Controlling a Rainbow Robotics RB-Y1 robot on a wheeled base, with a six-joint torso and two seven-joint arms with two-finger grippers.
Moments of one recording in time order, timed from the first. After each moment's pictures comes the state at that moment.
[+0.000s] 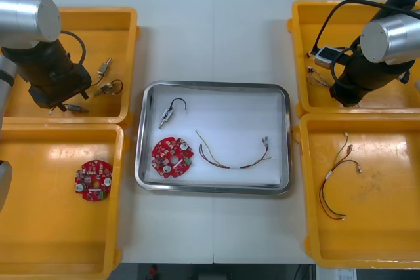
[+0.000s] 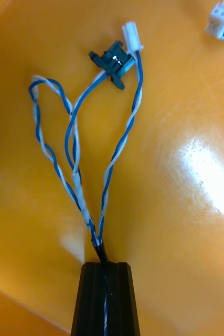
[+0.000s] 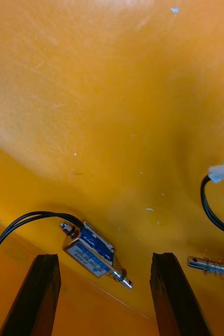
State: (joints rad) right arm -0.80 -0.64 0.24 -1.20 -0.58 1.44 2.17; left arm -0.82 0.54 0.00 -1.14 0.42 1.72 -0.79
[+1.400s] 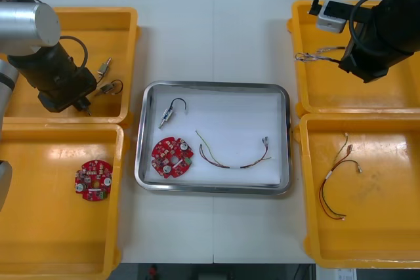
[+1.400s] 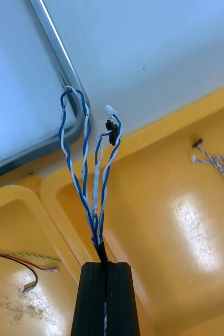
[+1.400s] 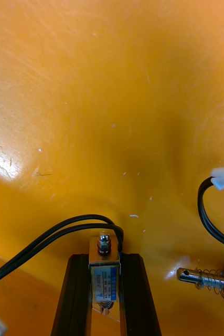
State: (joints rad) right arm -0.80 -0.69 0.05 -1.81 -0.84 1.92 2.17; left arm -0.82 0.54 0.00 -1.07 0.51 1.65 -0.79
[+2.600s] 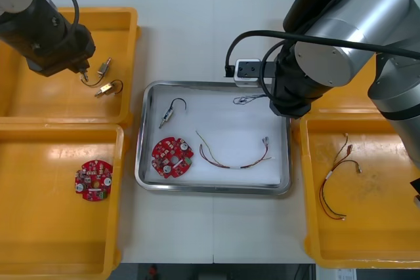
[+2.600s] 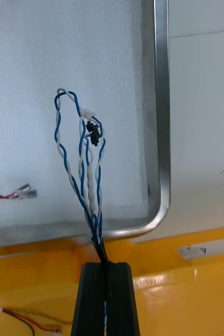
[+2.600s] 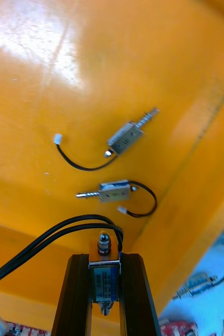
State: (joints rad) right arm -0.80 -0.54 0.42 -1.92 -0.61 1.84 2.17; left arm -0.78 0.61 0.00 -1.59 0.61 1.81 -0.82
